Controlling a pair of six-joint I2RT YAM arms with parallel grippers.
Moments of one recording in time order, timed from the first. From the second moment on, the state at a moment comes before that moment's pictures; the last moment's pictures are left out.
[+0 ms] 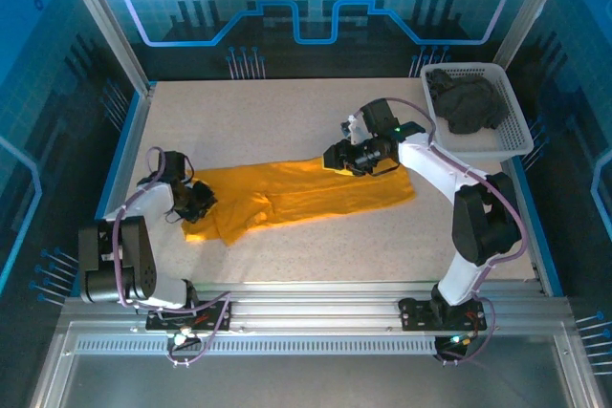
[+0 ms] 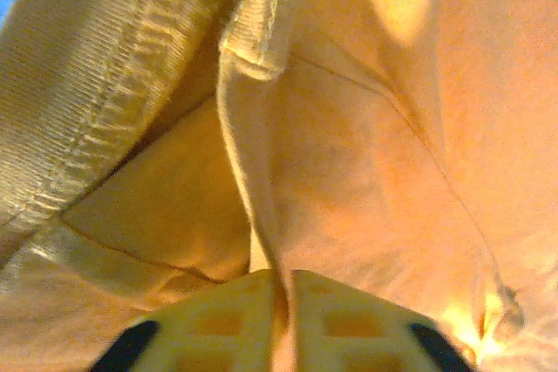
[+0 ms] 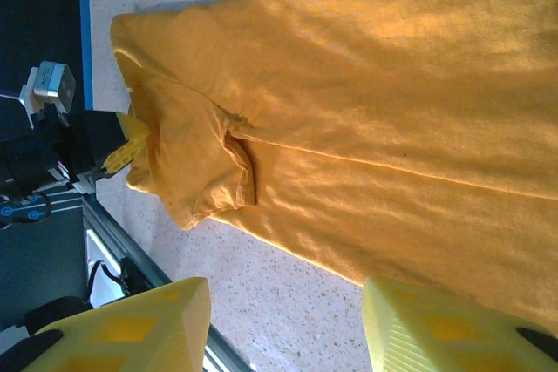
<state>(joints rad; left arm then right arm) 0.17 1.43 0.72 -0.54 0.30 -0.75 0.40 1.73 1.33 -0.64 -0.63 0.49</state>
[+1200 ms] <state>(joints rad) 0.16 1.80 1.23 -0.85 0.01 -0.66 0.34 1.72 1.30 -0.71 -0.56 0.47</state>
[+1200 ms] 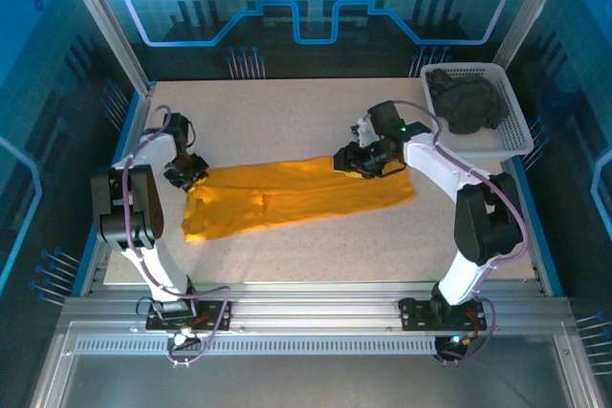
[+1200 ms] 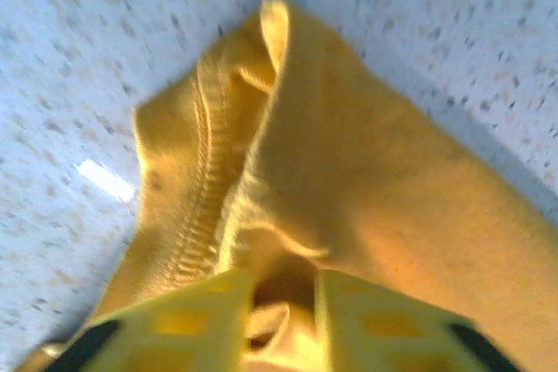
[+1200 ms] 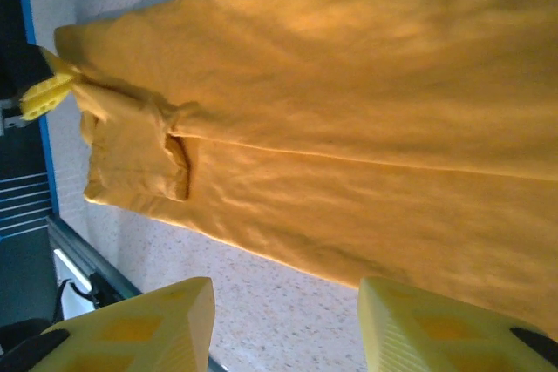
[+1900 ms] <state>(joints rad) -0.06 1.80 1.08 -0.77 0.14 -1.05 0.20 2.19 1.74 -1.10 -0.01 0.22</state>
